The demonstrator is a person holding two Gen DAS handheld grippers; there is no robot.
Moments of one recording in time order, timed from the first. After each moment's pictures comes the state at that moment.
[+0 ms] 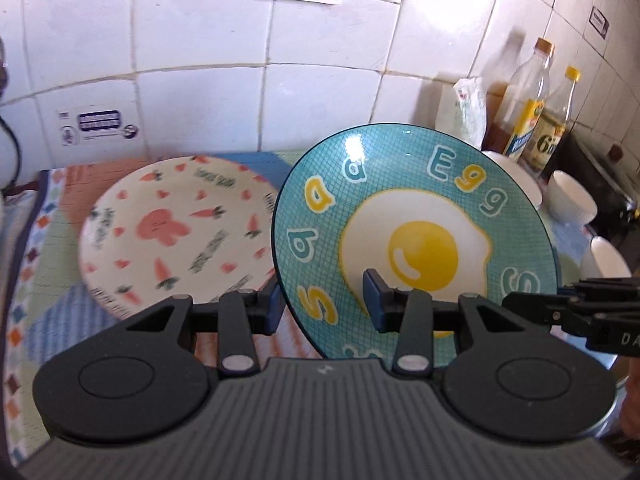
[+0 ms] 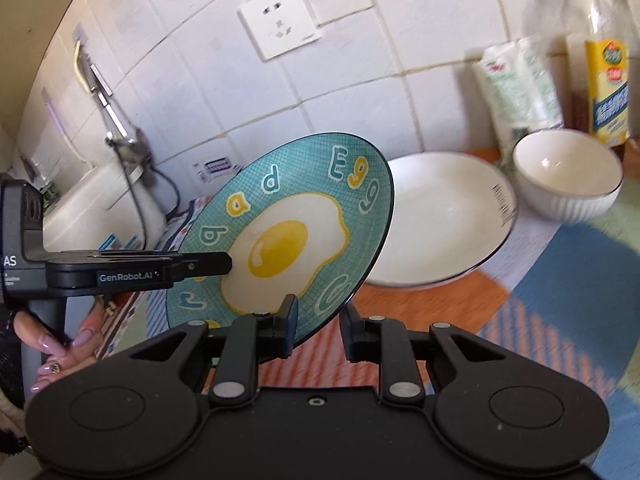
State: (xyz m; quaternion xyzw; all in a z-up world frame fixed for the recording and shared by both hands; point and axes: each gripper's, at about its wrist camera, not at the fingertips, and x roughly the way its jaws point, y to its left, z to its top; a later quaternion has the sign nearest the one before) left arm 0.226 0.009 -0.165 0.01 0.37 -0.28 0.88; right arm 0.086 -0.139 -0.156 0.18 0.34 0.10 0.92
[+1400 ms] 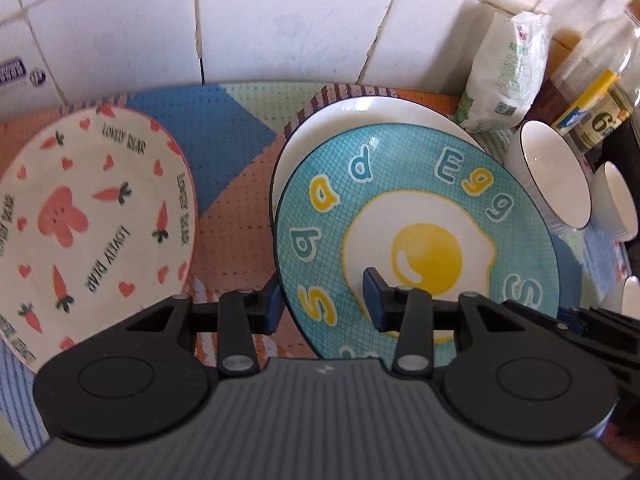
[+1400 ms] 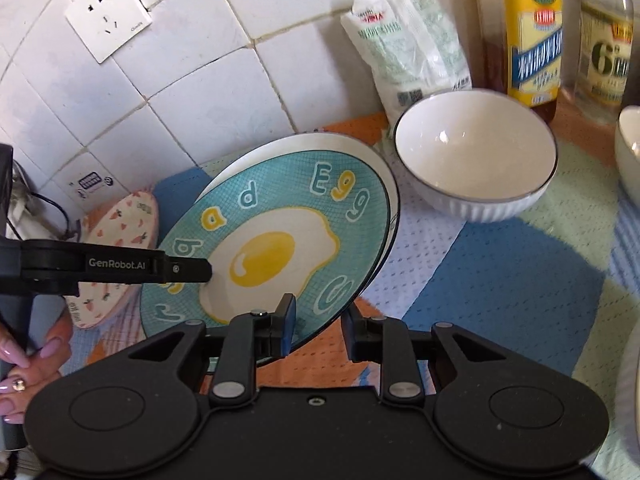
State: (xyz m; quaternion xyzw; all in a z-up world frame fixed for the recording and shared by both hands) left arm 0.322 -0.096 -0.203 0.02 0.55 -0.23 0.80; right arm 0.156 -0.203 -0.176 0.20 0.44 -0.03 0.87
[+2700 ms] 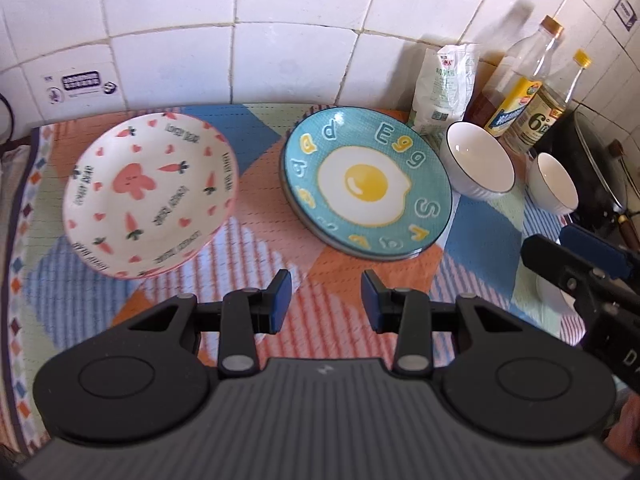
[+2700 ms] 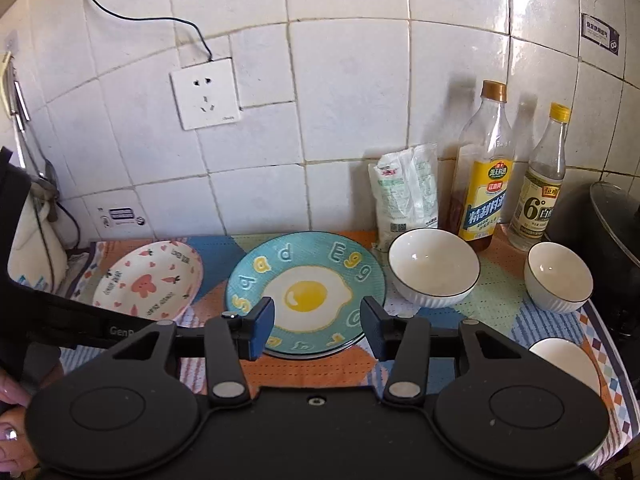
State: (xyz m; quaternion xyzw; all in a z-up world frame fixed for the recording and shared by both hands) left arm 0.219 -0.034 -0.113 0.01 0.50 -0.24 0.83; right arm 0.074 -0.129 -0.059 0.08 0.33 -0.09 0.94
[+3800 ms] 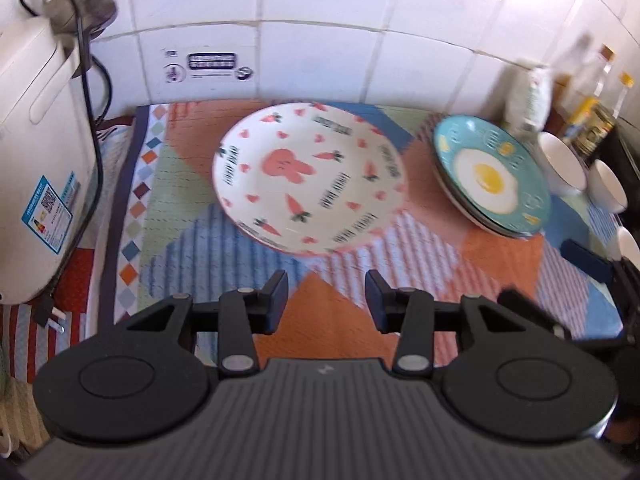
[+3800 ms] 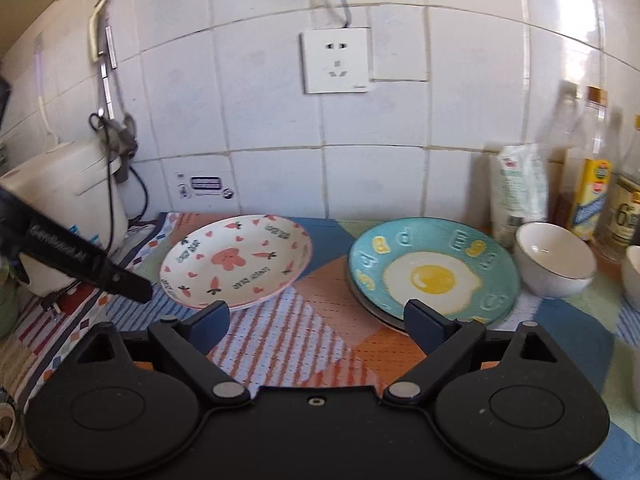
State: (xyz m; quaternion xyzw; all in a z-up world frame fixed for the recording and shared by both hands) left arm 0.245 0.114 -0.140 0.01 0.48 -0.20 0.86; right arm 0.087 -0.021 -0.137 0.04 0.27 0.00 0.96
